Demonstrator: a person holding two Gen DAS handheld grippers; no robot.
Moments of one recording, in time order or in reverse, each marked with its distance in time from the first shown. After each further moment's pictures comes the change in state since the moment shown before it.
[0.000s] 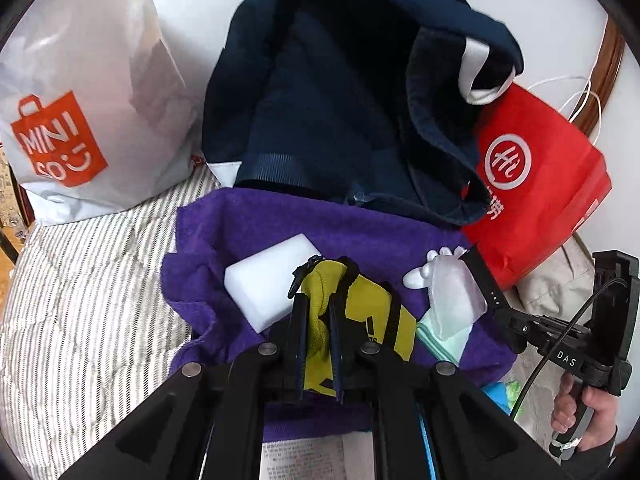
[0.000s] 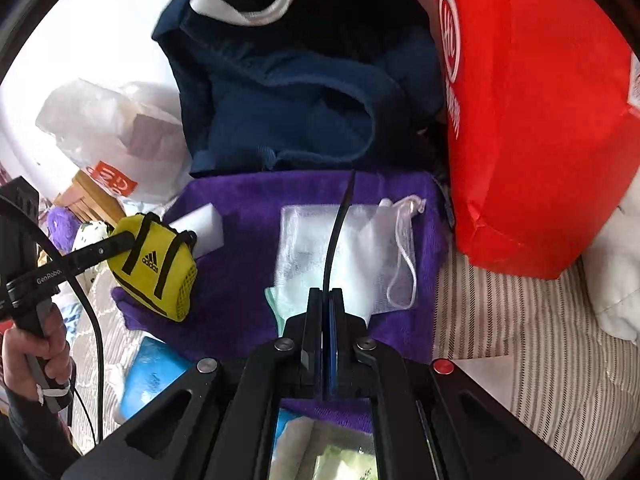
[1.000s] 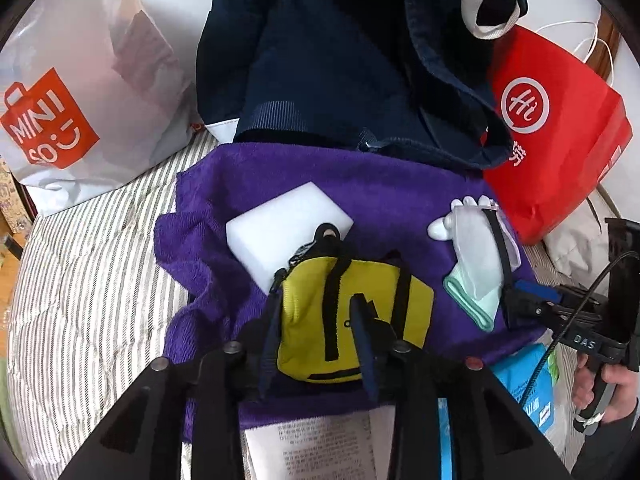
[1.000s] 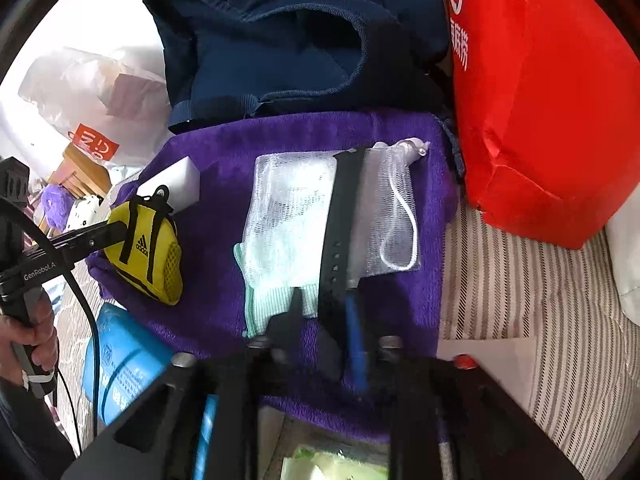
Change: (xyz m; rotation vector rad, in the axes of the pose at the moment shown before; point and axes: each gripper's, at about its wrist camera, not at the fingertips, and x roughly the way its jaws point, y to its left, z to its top) left arm 0.018 -0.006 -0.020 0.068 0.106 0.080; right arm 0.030 -0.012 -0.018 -0.025 0.095 -0.006
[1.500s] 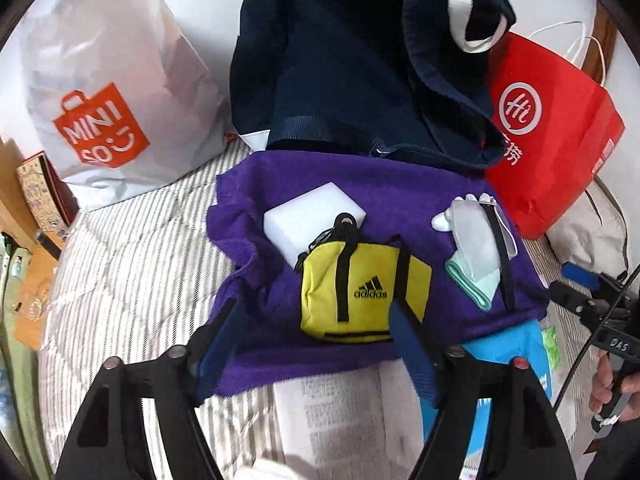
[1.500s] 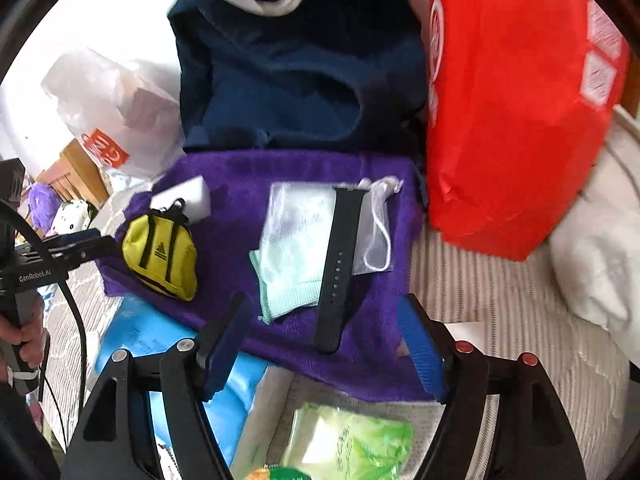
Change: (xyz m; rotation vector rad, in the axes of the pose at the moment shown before) left arm -0.047 0.002 -0.019 0.008 -0.037 0.087; right arm -0.059 0.014 -0.016 -0.044 -0.128 -0.100
